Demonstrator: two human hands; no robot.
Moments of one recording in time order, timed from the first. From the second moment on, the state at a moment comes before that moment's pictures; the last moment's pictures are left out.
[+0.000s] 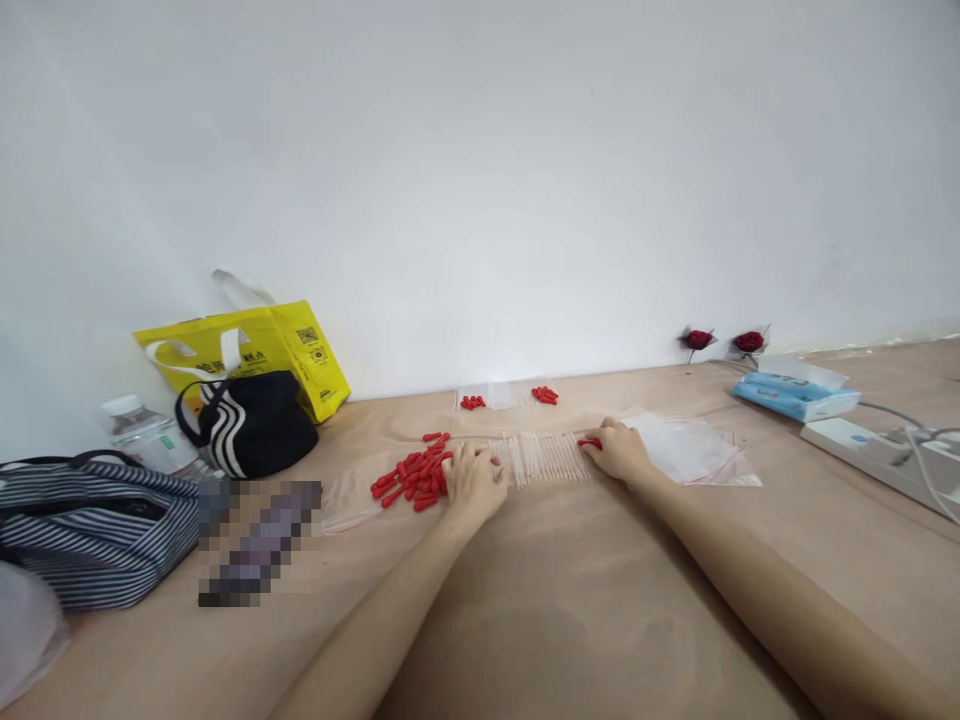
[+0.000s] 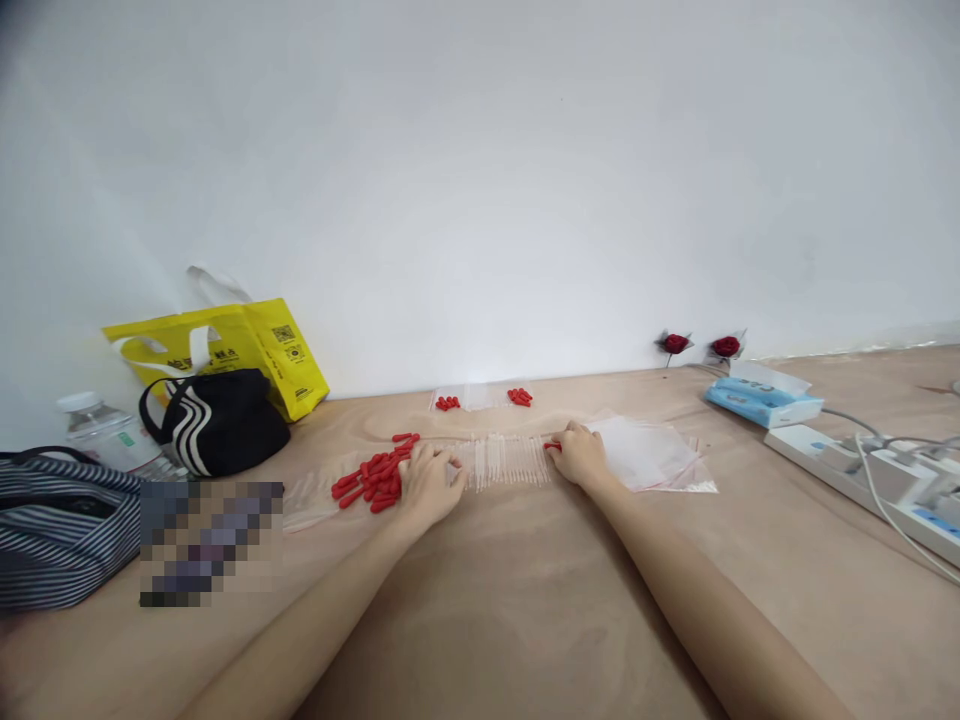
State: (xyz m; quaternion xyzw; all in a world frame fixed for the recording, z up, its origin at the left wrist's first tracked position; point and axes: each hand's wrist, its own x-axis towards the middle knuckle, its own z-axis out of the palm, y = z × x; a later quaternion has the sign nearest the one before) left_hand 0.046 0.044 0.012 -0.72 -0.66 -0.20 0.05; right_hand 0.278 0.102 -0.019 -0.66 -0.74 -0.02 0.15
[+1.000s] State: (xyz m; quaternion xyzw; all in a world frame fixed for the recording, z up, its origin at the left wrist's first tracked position) left_hand 0.045 0.047 0.031 -0.77 -0.61 -0.17 -0.06; right_hand 0.263 0.067 -0.028 -0.55 -0.74 0.02 0.38
